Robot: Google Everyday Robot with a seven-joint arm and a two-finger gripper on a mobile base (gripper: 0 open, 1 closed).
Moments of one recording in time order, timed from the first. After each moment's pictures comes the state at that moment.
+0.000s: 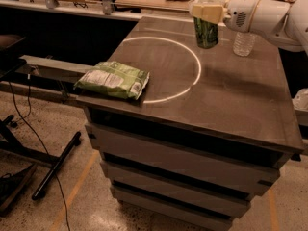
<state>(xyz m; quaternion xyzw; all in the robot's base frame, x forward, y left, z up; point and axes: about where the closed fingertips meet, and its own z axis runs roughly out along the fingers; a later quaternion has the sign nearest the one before) 0.746 -0.141 1.018 -0.33 0.63 0.34 0.62</state>
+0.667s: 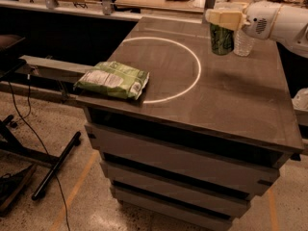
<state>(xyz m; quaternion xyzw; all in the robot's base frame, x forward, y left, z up) 0.719 -0.183 1.012 -0.32 0.63 0.34 0.62</state>
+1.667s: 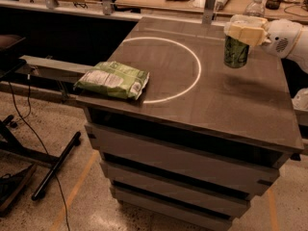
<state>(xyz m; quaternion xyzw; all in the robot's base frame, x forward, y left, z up) 0.684 -0.226 0.990 -0.31 0.60 0.38 0.63</state>
